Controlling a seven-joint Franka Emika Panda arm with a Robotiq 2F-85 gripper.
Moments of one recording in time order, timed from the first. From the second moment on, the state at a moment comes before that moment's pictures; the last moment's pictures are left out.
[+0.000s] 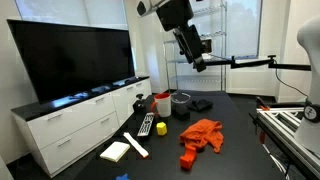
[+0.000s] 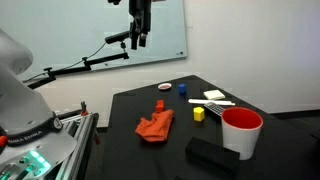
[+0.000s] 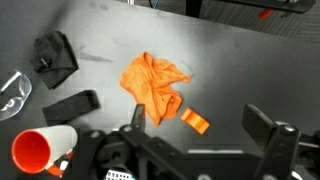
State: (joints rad) arm 0.04 -0.23 0.15 -2.24 -0.12 1.67 0.02
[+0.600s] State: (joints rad) arm 0.04 -0.25 0.14 -2.22 -0.12 1.69 0.02
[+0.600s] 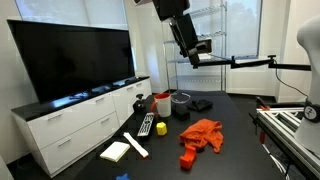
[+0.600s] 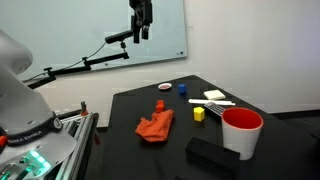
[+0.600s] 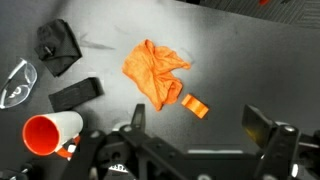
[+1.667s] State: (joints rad) arm -0.19 0.26 -0.18 -1.50 0.26 1.81 0.11
